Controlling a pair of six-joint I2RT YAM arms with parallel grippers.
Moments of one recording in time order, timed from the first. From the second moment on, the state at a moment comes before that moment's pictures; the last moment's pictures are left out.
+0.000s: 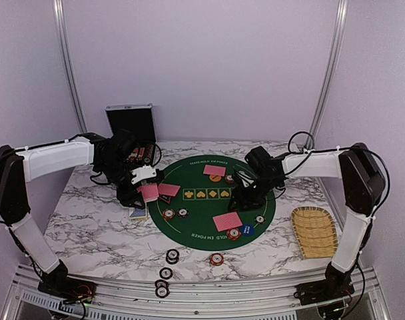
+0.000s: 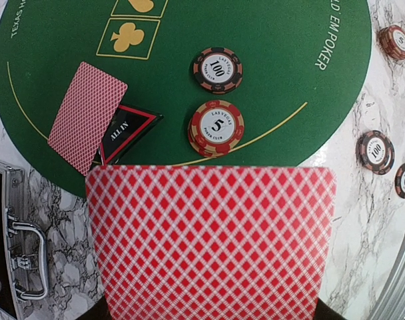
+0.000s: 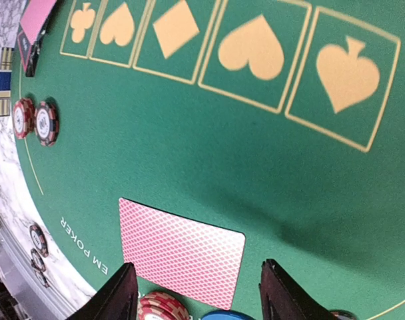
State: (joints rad) left arm -0.53 1.67 1.29 -0.89 0.25 0.74; right arm 0.54 1.86 1.22 -0.57 -0.40 0.30
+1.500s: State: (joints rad) left arm -0.54 1.67 1.33 -0.89 0.26 0.67; right arm 0.85 2.19 1.51 0.33 -0.81 1.06
